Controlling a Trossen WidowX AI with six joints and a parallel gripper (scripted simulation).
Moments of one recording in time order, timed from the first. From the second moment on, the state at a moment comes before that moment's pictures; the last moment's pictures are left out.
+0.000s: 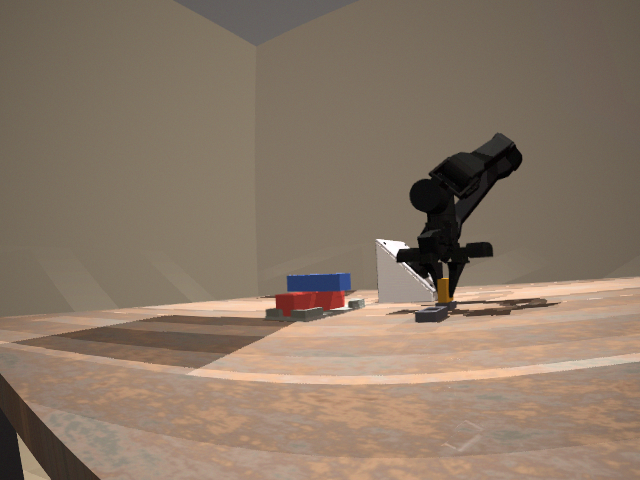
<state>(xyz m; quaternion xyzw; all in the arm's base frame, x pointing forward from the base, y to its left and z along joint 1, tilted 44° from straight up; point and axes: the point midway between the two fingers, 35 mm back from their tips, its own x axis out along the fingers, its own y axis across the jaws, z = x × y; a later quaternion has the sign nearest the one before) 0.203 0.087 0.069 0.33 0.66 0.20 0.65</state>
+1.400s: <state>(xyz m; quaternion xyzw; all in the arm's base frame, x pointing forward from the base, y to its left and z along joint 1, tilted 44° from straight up) 0.199 0.005 0.153 0.35 0.66 0.17 0.64</state>
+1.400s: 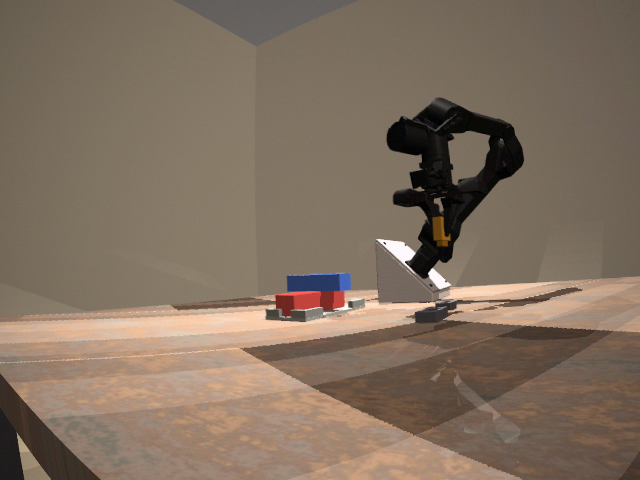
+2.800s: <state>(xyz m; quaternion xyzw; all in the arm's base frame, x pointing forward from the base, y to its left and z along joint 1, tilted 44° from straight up) 0.256 -0.060 0.120 0.34 0.66 0.18 0.65</state>
